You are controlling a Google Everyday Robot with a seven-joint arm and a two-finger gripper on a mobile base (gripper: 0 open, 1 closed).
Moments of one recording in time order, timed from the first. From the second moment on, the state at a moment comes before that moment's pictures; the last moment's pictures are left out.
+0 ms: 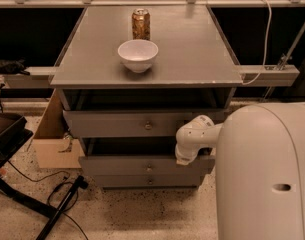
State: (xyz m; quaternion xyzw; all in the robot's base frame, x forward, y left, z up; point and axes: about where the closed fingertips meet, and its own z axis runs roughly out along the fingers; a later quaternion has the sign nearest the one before) arm 0.623 -0.119 0.433 -0.63 0.76 -0.04 0.11
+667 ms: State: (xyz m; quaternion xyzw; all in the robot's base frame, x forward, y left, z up) arm 0.603 -0.127 0.436 -0.64 0.77 -0.01 0.09
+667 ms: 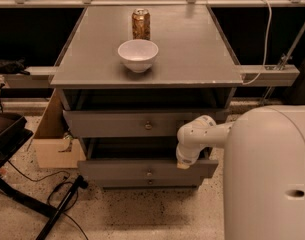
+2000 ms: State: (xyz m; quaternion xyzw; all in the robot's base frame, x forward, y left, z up) arm 0.565 -0.138 0.442 -0.64 0.76 0.03 0.05
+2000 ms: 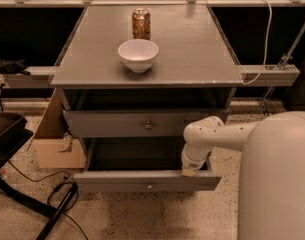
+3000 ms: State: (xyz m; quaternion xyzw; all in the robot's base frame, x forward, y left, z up) arm 0.565 -0.138 0.443 -0.64 0.76 0.03 0.05
